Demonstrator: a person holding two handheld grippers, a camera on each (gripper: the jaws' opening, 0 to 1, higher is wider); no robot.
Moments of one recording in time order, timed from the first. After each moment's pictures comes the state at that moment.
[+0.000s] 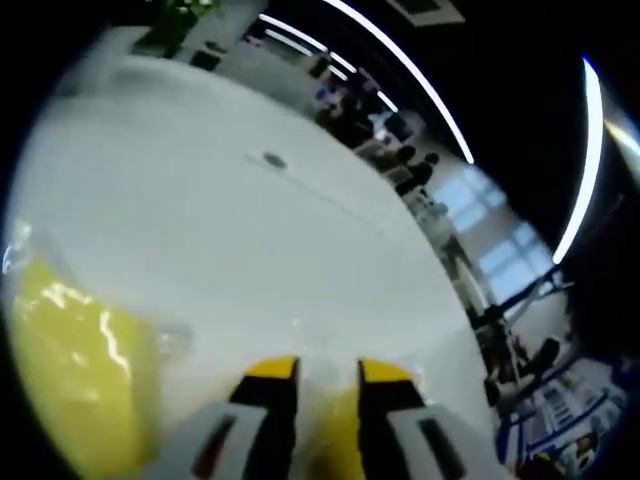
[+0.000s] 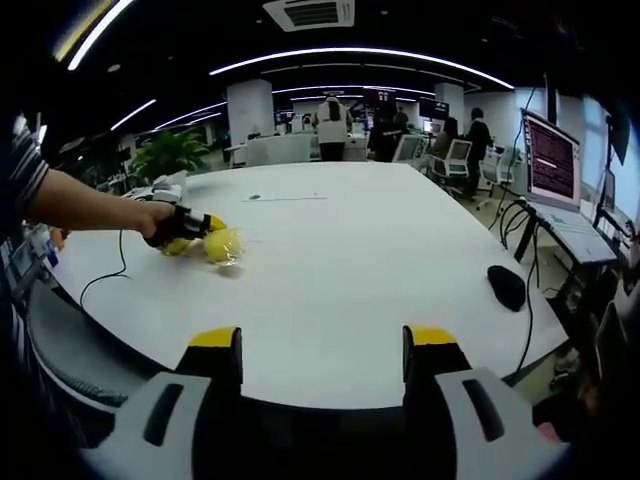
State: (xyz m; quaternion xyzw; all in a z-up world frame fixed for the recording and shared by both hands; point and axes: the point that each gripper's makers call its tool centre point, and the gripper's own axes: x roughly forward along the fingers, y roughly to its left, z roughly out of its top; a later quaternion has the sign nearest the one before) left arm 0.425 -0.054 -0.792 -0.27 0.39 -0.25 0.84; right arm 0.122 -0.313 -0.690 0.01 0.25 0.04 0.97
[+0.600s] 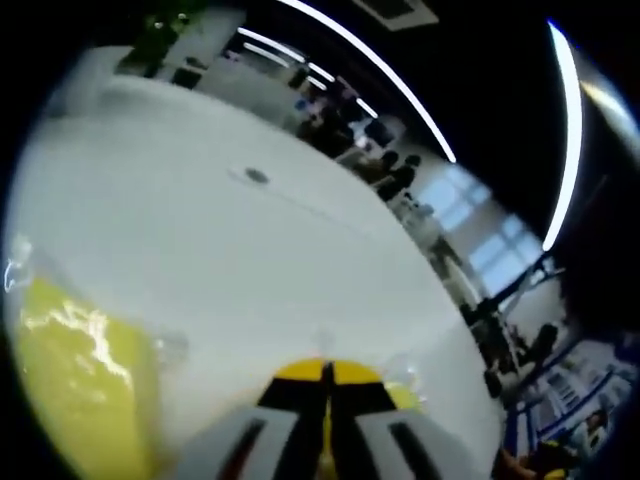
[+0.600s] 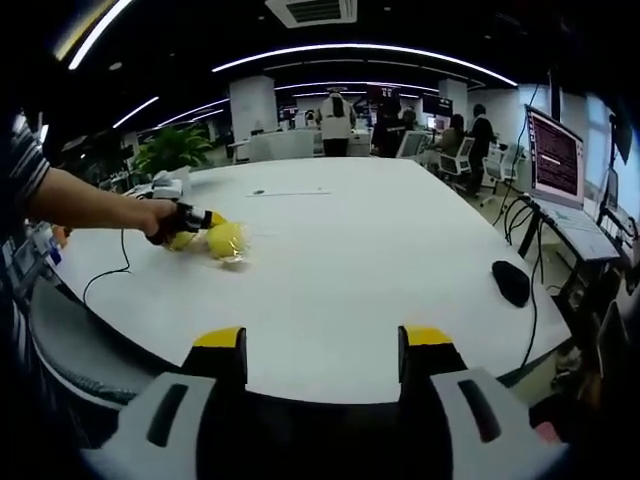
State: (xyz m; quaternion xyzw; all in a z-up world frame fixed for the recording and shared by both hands) left arm 0.421 -0.053 -0.781 -0.25 0.35 -0.28 0.85; right arm 0.117 -0.309 -0.697 0.01 0.26 0.05 0.96
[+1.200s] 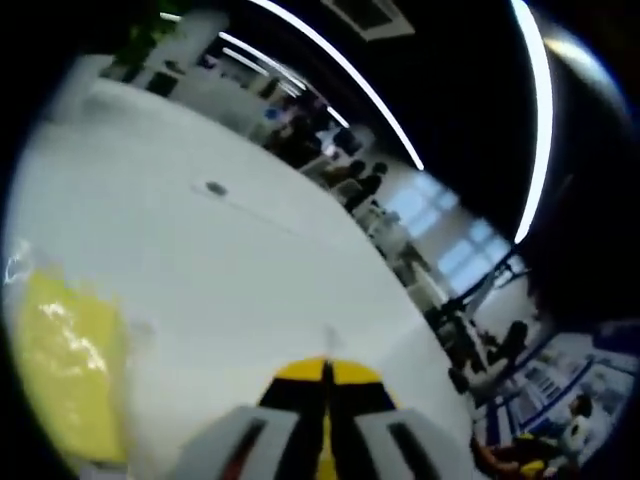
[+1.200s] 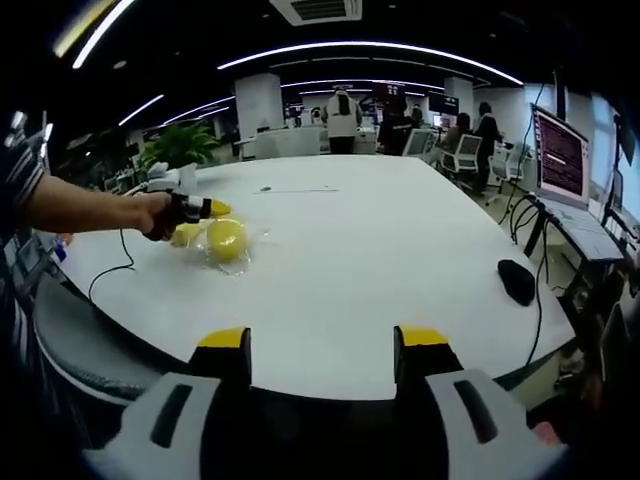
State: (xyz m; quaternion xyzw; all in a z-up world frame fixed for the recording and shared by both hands) left arm 0.387 -0.070 -0.741 -0.27 0.31 -0.34 0.84; right arm 0.114 -0.302 -0.697 0.01 0.26 0.07 0.96
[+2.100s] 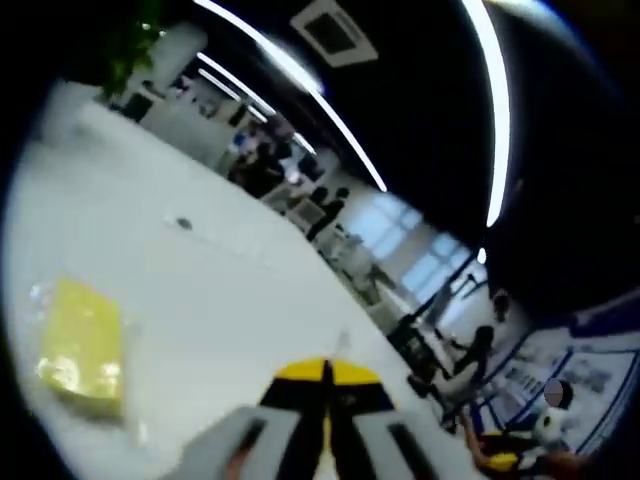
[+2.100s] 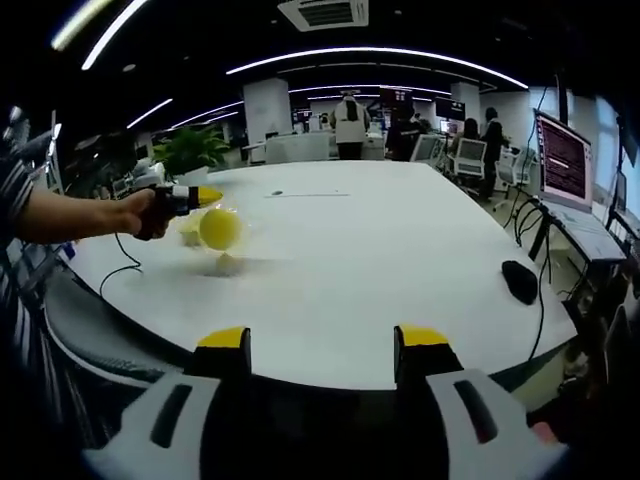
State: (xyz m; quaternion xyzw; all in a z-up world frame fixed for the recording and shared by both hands) left arm 0.343 -0.061 -0.677 -0.29 0.23 -0.40 0.84; right arm 0.096 -0.291 -0.690 0.01 0.25 0.08 0.96
